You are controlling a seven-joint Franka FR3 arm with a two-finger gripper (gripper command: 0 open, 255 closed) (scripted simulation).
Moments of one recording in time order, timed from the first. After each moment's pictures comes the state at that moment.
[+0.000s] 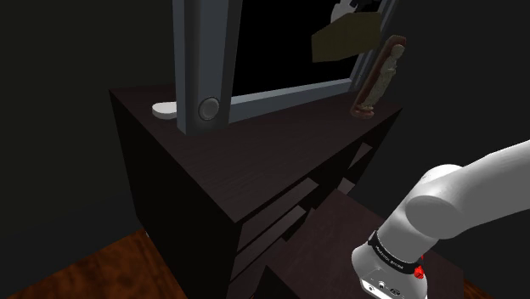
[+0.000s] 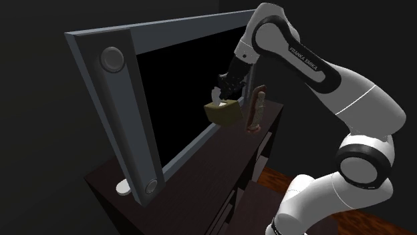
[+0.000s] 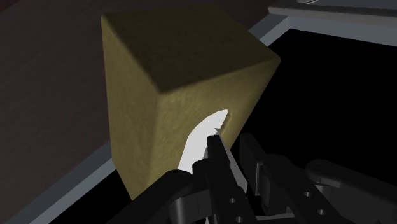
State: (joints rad) arm -0.14 -0.50 -0.16 -1.63 0.23 1.42 0.37
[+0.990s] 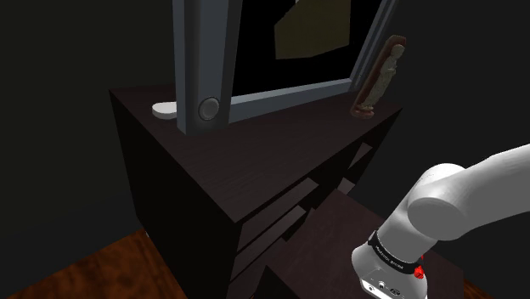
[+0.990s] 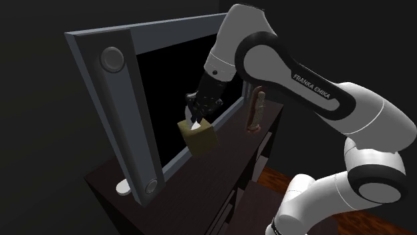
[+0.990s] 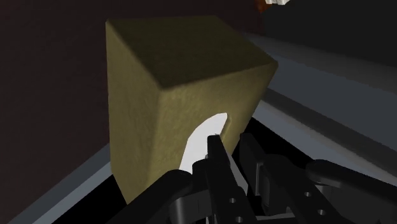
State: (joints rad) arm -0.09 -0.54 0.17 -1.67 0.27 1.51 0.73
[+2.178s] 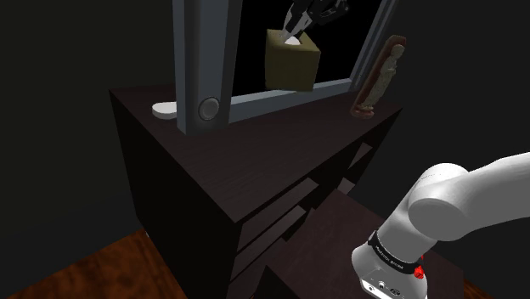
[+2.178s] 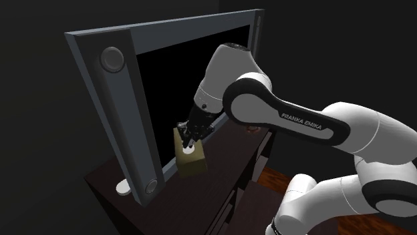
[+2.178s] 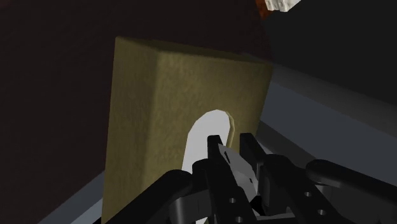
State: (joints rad) arm -0.08 -0.63 0.26 -1.95 0.31 1.72 0.77
